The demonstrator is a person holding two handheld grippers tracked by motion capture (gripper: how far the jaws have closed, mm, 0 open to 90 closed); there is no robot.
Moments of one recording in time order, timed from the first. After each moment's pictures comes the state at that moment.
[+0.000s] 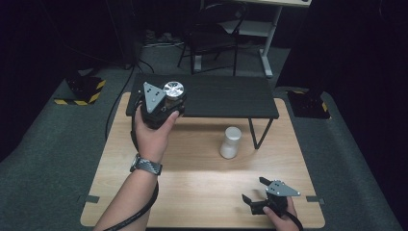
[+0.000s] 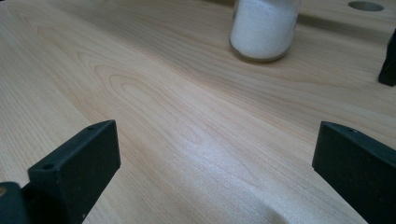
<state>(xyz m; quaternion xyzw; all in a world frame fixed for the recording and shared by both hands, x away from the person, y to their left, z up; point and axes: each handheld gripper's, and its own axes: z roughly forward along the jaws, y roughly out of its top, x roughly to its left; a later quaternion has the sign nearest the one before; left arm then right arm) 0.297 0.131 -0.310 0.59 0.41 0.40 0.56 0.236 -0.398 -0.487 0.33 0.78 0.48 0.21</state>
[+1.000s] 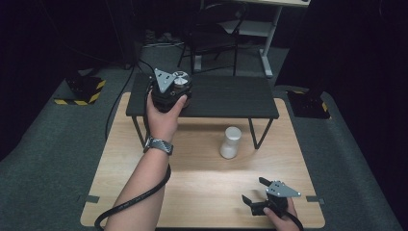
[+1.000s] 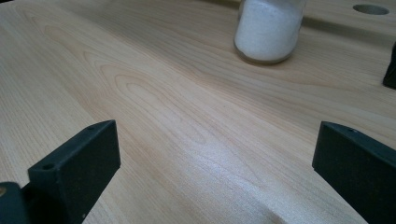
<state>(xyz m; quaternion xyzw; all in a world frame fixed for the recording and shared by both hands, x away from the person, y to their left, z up) 0.350 0.110 -0.308 0.59 0.44 0.39 0.55 0.236 -0.400 -0.488 0.32 0.78 0.49 0.21</state>
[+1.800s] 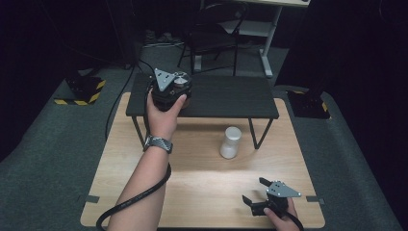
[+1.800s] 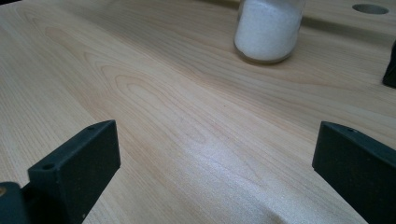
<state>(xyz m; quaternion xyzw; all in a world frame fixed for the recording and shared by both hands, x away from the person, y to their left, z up) 0.358 0.116 -0.311 0.59 0.44 0.38 0.55 0.235 -0.401 -0.488 0.32 0.78 0.49 0.21</state>
